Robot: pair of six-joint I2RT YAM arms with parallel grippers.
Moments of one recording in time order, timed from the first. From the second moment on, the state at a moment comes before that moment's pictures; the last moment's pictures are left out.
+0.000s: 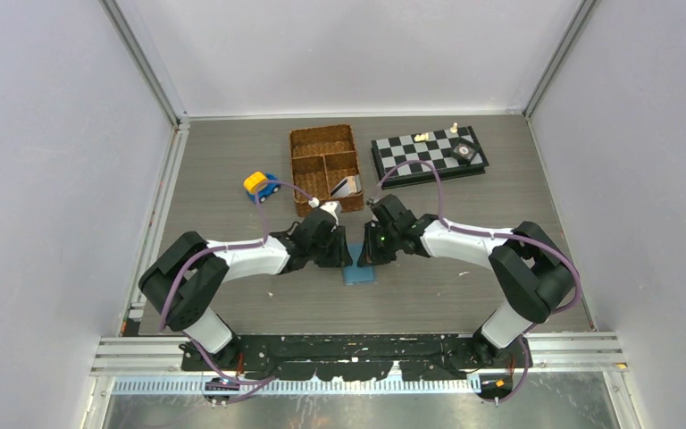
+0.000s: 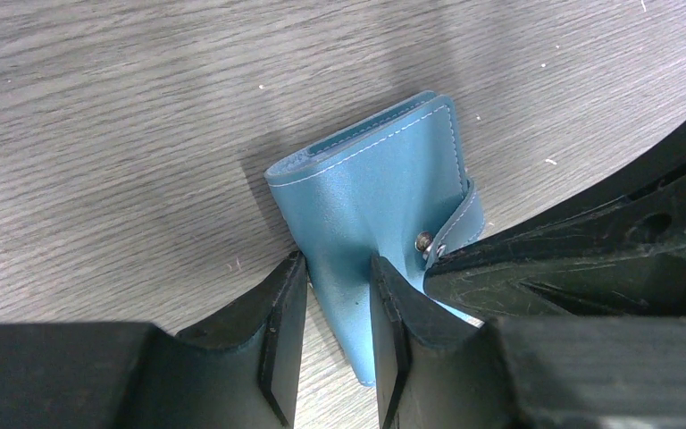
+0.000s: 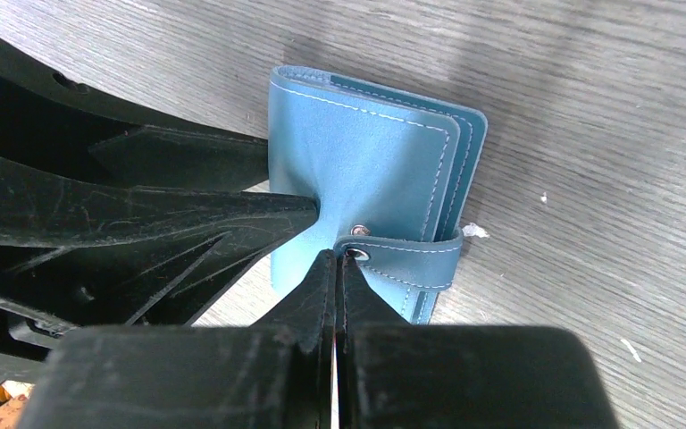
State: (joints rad) left arm -0.78 1.59 0.73 0.03 0.06 -0.69; right arm 0.73 1.61 0.86 -0.21 -0.25 0.67
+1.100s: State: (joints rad) left arm -0.79 1.59 0.73 0.03 0.06 -0.69; right arm 0.71 1.48 0.92 -0.38 -0.28 0.71
